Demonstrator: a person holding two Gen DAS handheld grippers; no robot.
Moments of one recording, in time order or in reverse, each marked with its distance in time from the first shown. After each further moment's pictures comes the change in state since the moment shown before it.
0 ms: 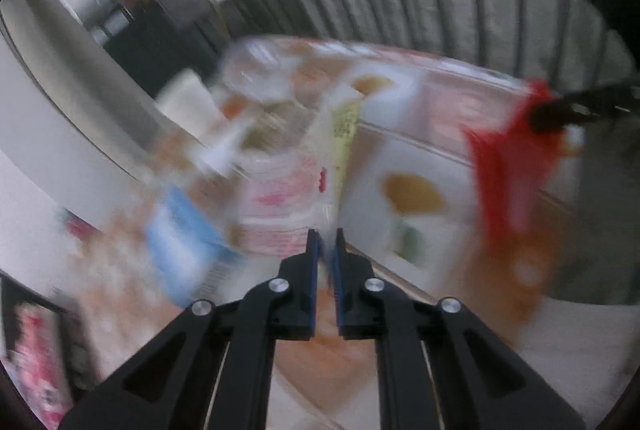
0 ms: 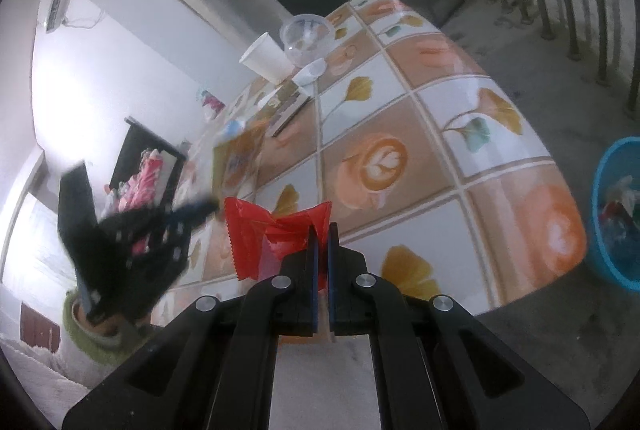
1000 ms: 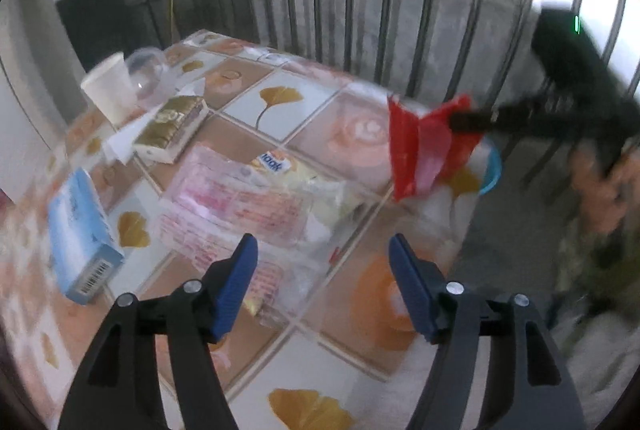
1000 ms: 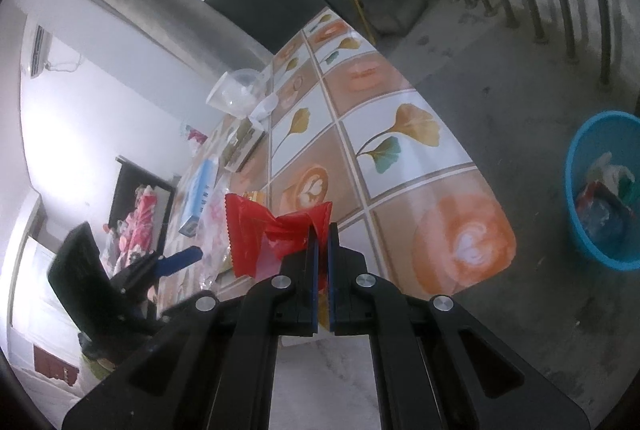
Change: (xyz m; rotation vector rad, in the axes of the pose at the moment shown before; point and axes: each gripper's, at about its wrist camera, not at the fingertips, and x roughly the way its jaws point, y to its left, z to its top) left arm 0.000 -0.028 0.005 -0.062 -0.058 -0.221; right arm -0.023 -0.043 0.006 0.115 -0.064 -0.007
